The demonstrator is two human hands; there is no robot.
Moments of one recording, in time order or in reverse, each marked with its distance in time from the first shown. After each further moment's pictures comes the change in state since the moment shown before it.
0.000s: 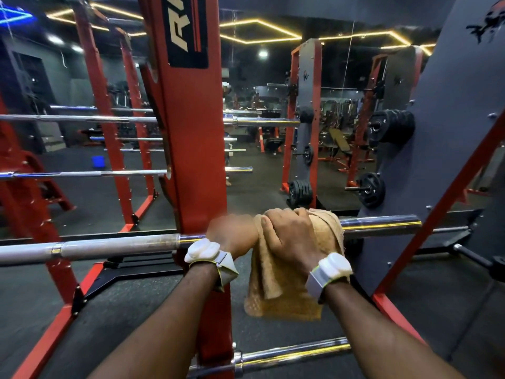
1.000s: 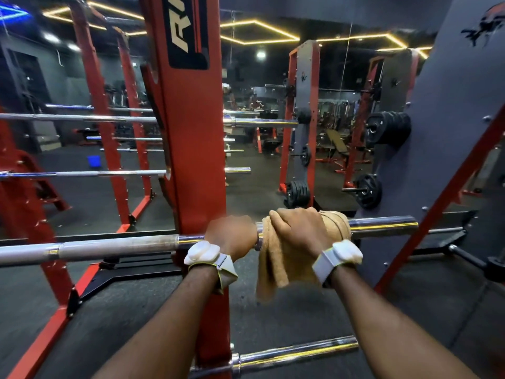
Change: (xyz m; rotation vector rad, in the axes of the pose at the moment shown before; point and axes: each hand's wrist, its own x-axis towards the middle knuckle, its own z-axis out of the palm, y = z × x) left_hand -0.004 -0.001 -0.001 -0.018 0.043 0.027; right_hand 0.019 0.024 -0.011 -0.025 -0.212 0.148
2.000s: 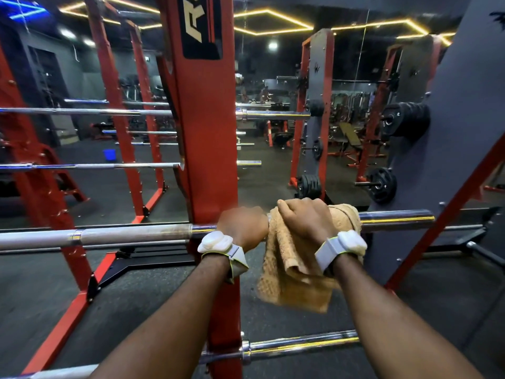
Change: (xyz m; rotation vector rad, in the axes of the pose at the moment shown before) left_hand -0.005 0.000 0.002 -0.026 0.067 0.021; right_hand 0.008 -0.010 0.006 0.054 -0.024 0.090
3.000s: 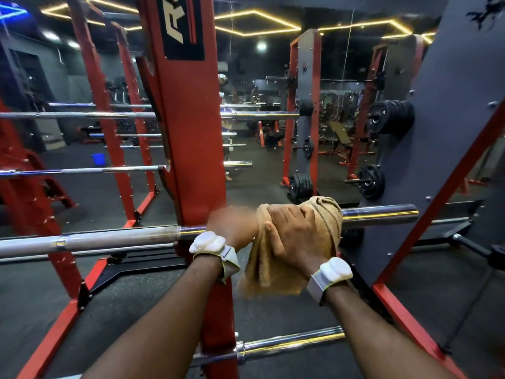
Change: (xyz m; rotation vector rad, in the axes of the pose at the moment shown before) left_hand 0.004 0.003 0.003 0.035 -0.026 -0.075; right_hand -0.052 0.002 0.027 -0.027 0.412 -0.278
